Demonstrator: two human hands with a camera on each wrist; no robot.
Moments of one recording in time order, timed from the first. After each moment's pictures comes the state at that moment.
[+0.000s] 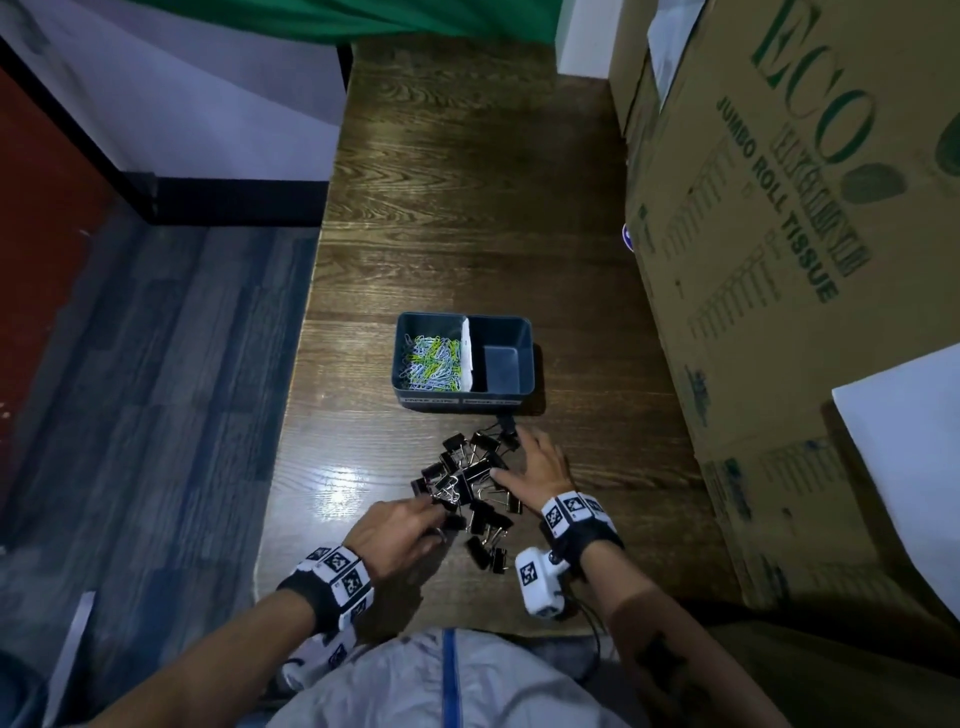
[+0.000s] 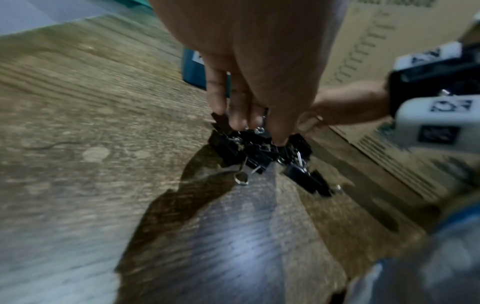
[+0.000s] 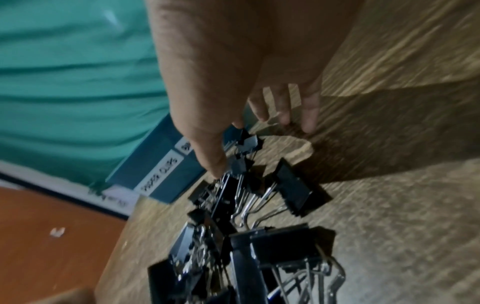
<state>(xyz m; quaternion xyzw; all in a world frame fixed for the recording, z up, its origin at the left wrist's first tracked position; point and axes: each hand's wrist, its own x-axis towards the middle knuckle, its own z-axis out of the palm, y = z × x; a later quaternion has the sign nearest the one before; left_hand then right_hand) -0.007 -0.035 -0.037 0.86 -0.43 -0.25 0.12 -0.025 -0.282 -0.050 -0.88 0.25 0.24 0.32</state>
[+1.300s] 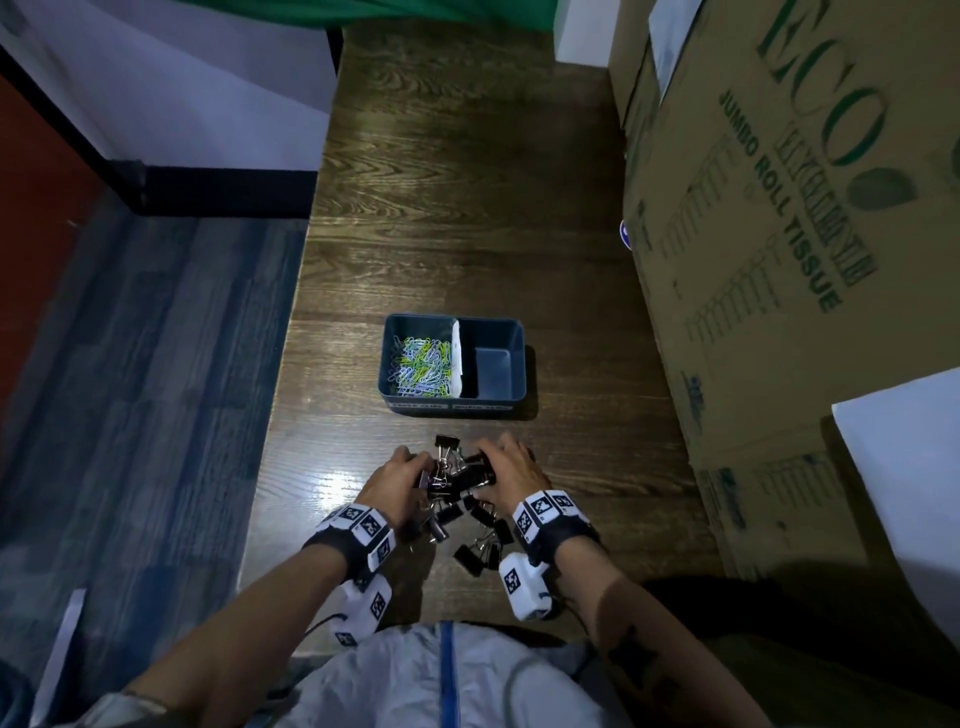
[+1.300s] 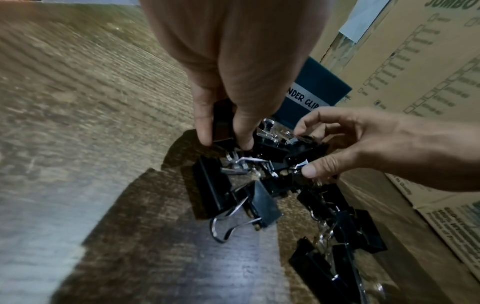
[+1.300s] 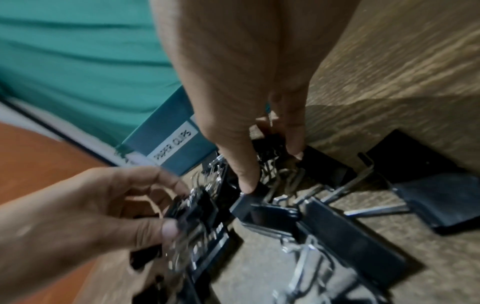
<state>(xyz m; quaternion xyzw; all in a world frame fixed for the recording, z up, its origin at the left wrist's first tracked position) 0.045 -0.070 -0.064 0.90 -0.23 -0.30 0.22 -0.012 -0.272 -0.056 -0.93 0.11 0.23 0.25</state>
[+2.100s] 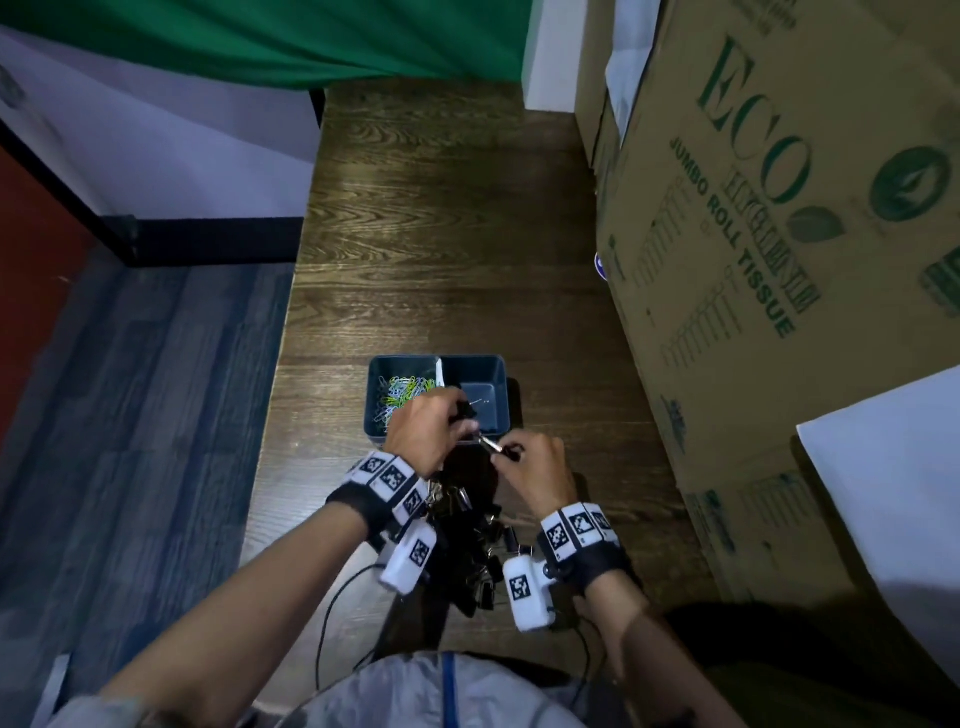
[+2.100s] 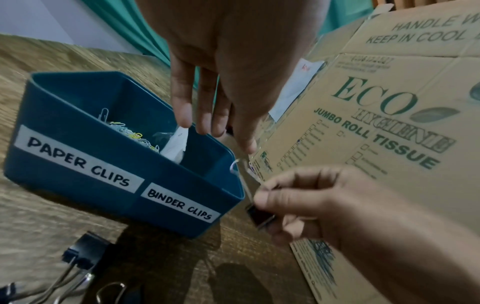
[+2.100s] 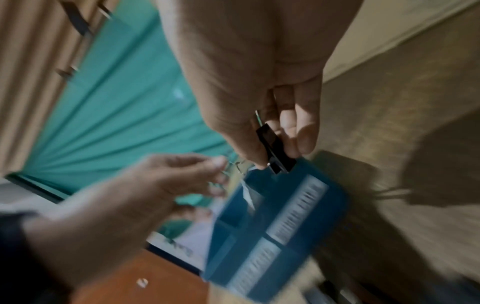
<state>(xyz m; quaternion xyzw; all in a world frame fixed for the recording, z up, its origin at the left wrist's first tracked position) 0.110 -0.161 0.042 0.92 -0.27 -0.10 0.25 0.008 -0.305 0.017 -0.90 0.22 0.02 0.37</state>
